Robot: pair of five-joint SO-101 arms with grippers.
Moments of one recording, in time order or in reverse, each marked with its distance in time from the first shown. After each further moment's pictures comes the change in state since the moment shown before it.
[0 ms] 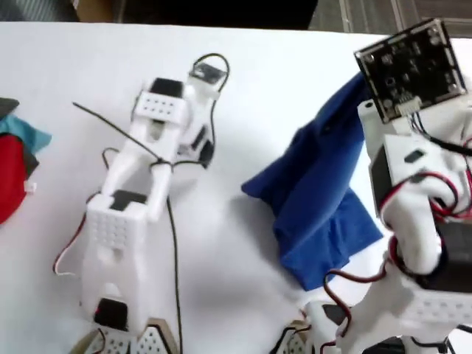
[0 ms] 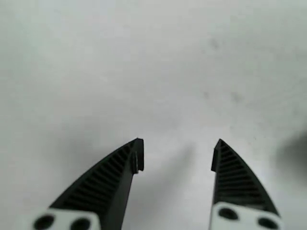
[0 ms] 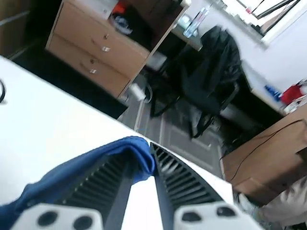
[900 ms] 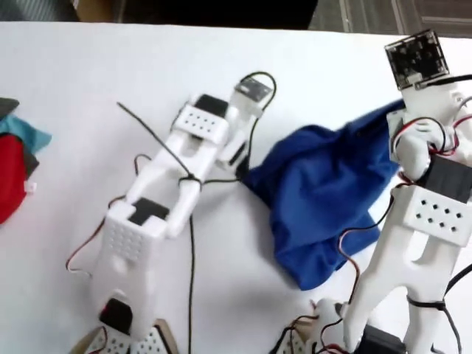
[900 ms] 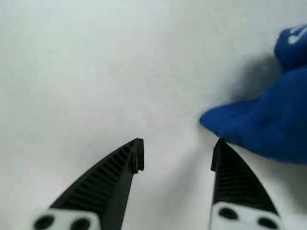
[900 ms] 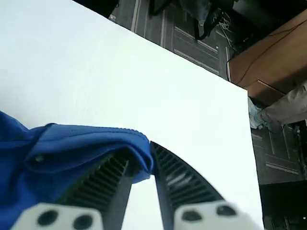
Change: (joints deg) left arm 11.3 -3.5 8.8 -10.0 2.5; right arm 17.1 0.4 45.1 -28.7 4.6
